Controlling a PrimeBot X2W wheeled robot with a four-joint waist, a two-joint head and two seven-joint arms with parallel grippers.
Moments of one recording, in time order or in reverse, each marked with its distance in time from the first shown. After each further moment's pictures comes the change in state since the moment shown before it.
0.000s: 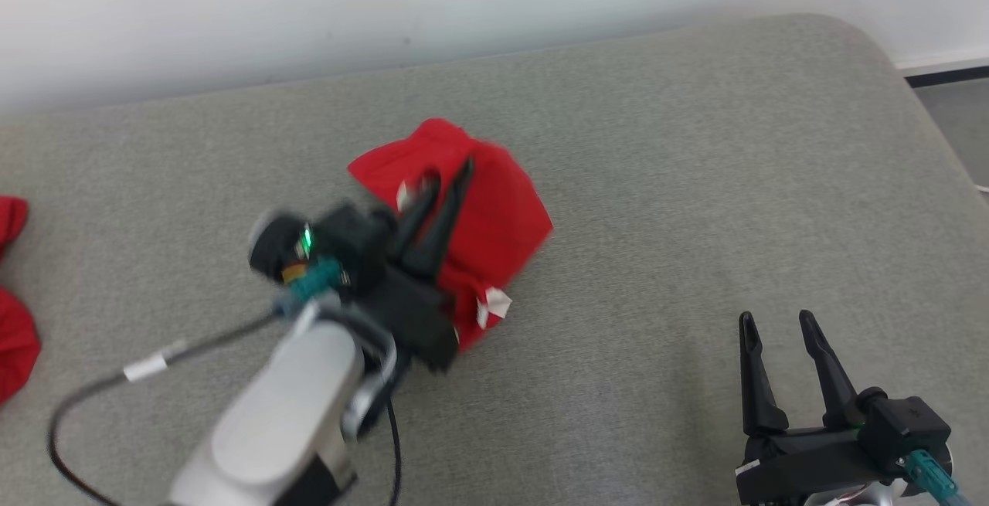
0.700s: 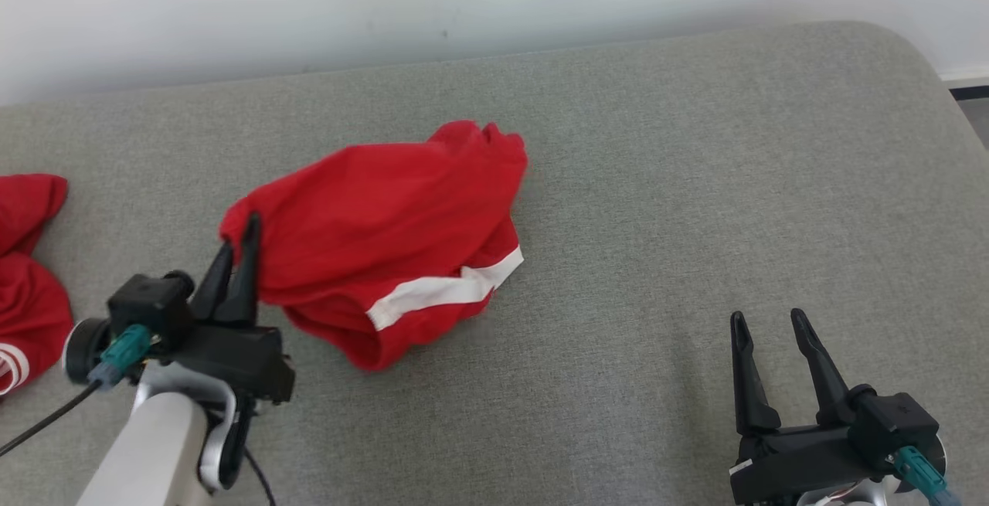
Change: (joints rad) left arm 0.247 0.091 0.355 0.010 0.060 0.034 -0.011; right arm -0.013 0.000 0.009 0.015 -0.025 0.000 0.000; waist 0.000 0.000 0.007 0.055
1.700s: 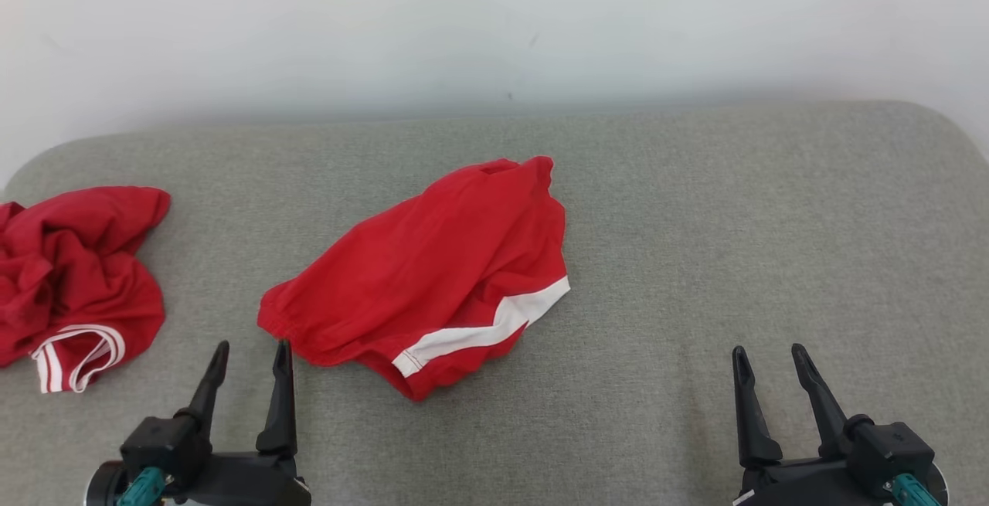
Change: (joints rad) left arm 0.337 -0.152 0.233 -0.130 0.160 -0.046 0.000; right arm 0.055 0.000 -0.005 0.019 -0.006 0.000 0.000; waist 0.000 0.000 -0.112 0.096
